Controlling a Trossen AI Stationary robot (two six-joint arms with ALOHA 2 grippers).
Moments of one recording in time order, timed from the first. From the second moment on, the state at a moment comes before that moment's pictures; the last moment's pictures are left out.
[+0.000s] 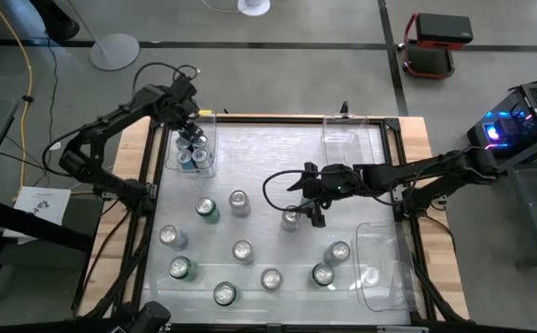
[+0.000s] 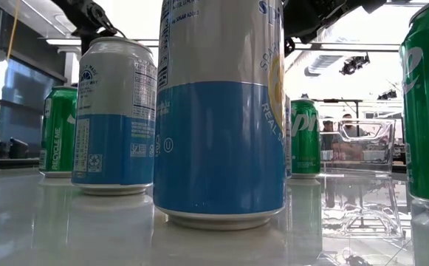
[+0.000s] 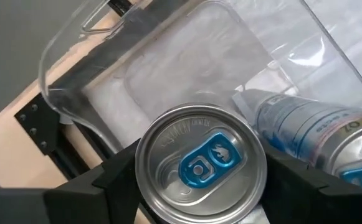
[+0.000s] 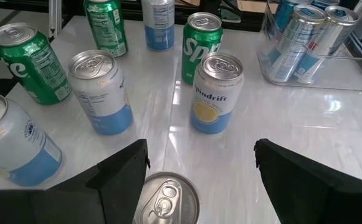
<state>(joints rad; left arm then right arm) 0.97 1.44 1.15 -1.07 -0.14 0.09 0.07 1.33 0.90 -0.10 0.00 -0.06</state>
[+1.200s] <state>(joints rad) 0.75 1.12 1.23 -1.05 -0.17 -0.06 0.08 1.43 0.90 0.25 -0.50 0.00</state>
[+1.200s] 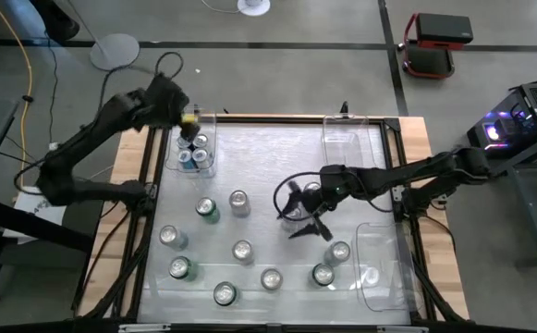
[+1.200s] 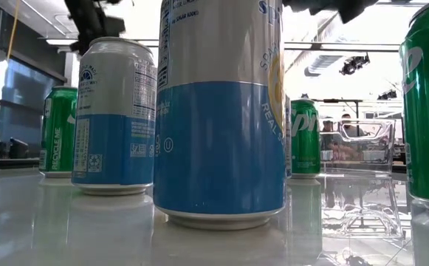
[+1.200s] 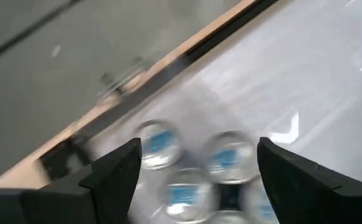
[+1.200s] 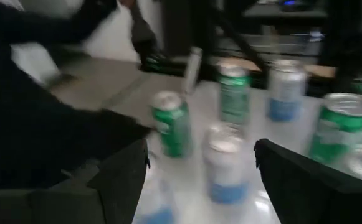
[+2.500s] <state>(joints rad) -0.09 1.00 0.54 0.04 -0.41 -0.44 0.20 1.68 1.32 -0.65 0.24 -0.01</state>
